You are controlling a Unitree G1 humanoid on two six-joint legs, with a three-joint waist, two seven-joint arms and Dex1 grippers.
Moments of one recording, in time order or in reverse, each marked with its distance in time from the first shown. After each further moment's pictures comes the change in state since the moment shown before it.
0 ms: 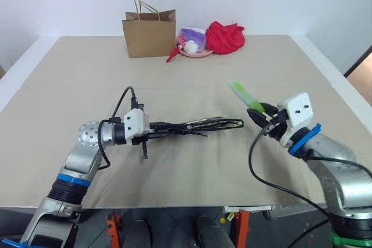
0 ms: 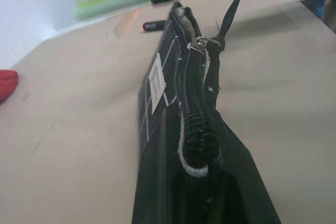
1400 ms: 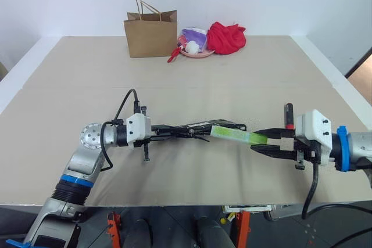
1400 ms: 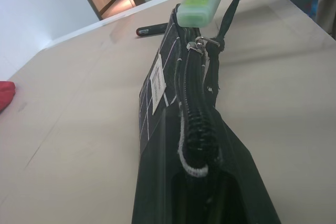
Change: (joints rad) left arm 0.010 -0.027 -0.008 0.009 0.023 -0.063 -0.014; right arm 0.112 -0.321 -0.054 0.046 0.119 -0.145 0.585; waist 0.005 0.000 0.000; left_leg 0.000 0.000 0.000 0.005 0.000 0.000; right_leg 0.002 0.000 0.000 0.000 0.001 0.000
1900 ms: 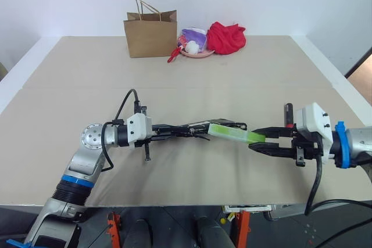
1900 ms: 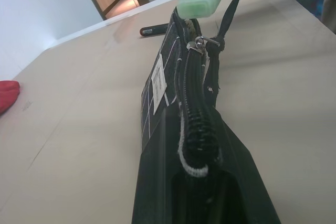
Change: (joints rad) left arm 0.004 -0.003 -0.002 -0.002 0.007 -0.002 0.022; right arm -0.053 -0.006 0.020 -0.001 0.075 0.125 -0.005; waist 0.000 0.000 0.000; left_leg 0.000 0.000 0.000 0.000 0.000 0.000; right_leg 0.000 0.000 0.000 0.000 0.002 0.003
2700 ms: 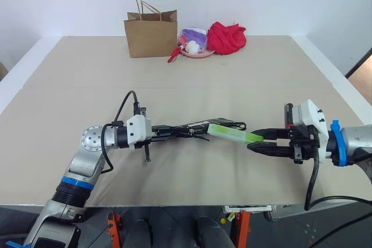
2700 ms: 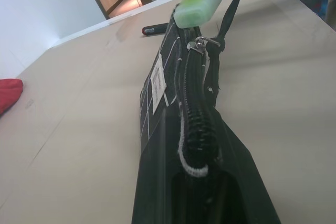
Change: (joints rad) left arm 0.015 0.000 -0.003 -0.004 0.001 -0.013 0.014; right arm -0.028 -0.012 0.020 0.023 0.040 0.112 -0.006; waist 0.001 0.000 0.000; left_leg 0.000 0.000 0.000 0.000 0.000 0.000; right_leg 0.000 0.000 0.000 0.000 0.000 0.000
